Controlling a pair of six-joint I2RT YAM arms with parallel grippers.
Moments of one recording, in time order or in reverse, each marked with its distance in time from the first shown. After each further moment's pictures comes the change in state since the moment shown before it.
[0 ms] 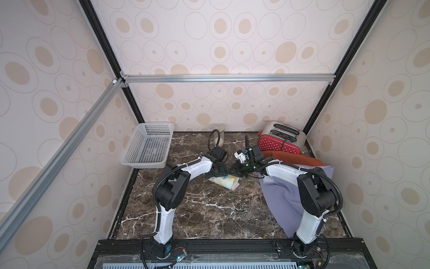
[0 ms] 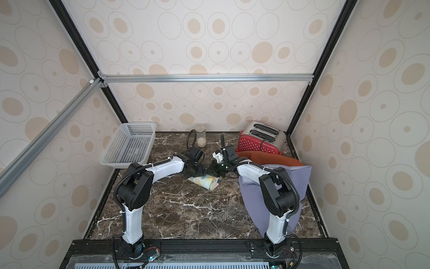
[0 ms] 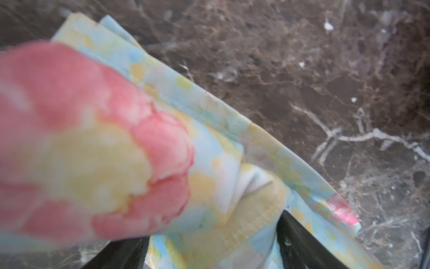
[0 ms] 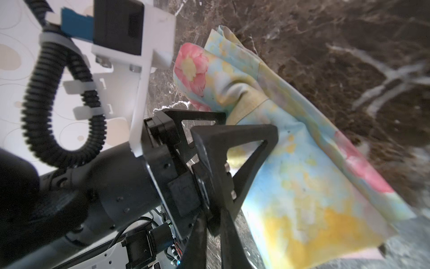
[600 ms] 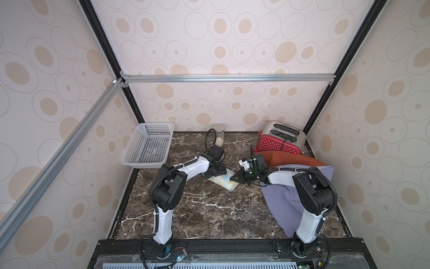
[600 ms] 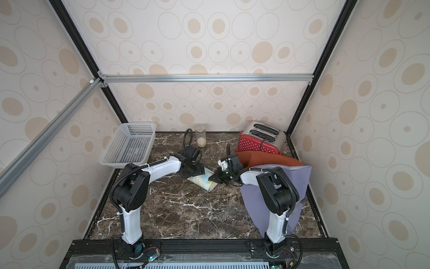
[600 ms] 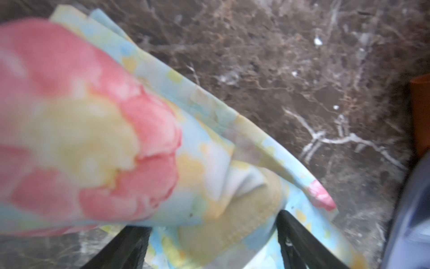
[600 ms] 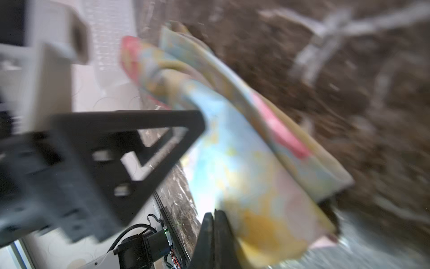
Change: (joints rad) left arm 0.018 -0.035 -0.031 0.029 0.073 -0.045; right arm -0.044 0.003 -0.254 0.279 -0.016 0.127
